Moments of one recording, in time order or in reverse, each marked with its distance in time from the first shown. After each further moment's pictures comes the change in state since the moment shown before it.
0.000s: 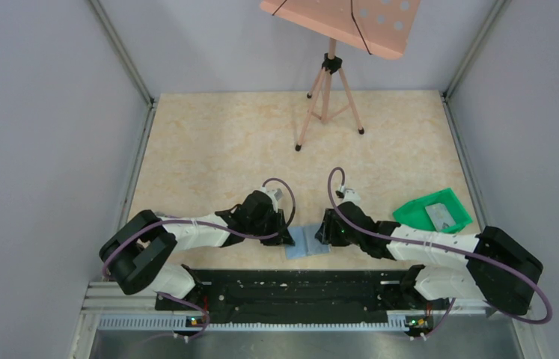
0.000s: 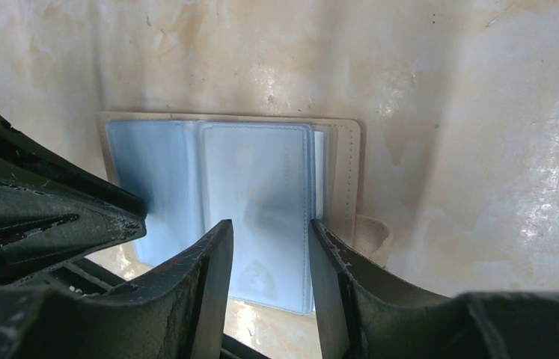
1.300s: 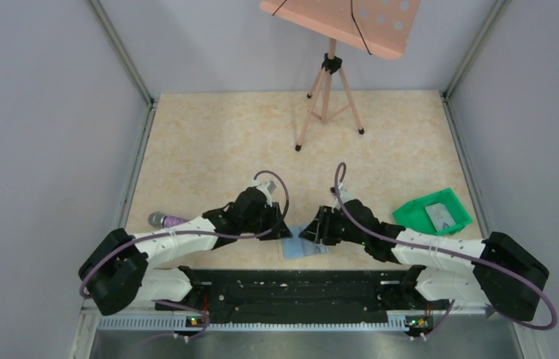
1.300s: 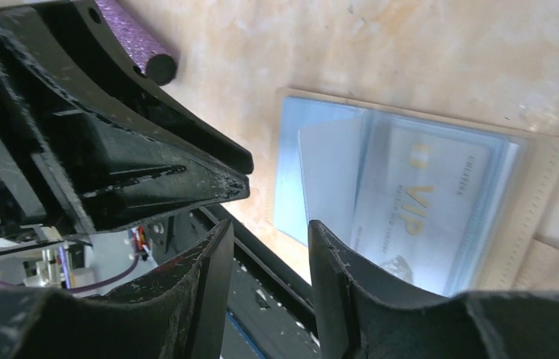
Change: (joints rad) left arm -0.011 -0.156 0.024 -0.132 -0.090 -0.010; right arm -0.006 -0.063 -0.046 0.238 -0.254 0.083
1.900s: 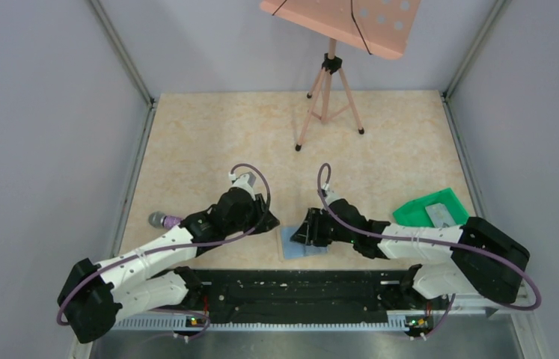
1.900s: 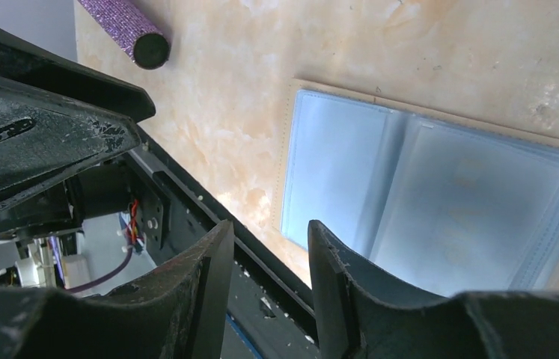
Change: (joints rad) left arm 0.013 -0.280 0.026 -0.197 -0.255 -0.019; right arm 0.055 0.179 0.067 0.088 -0.023 0.013
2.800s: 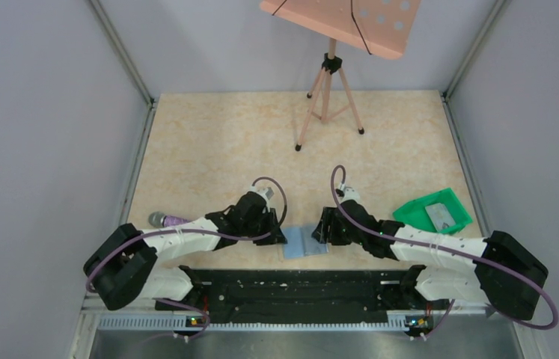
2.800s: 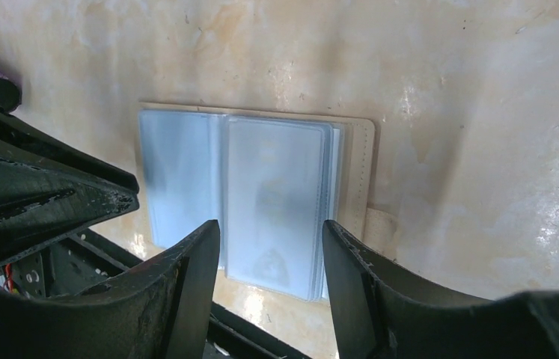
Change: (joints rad) left arm 0.000 0.295 -0.052 0.174 0.233 0.016; right arm -0.053 -0.163 -0.009 -0.345 0.235 -0.105
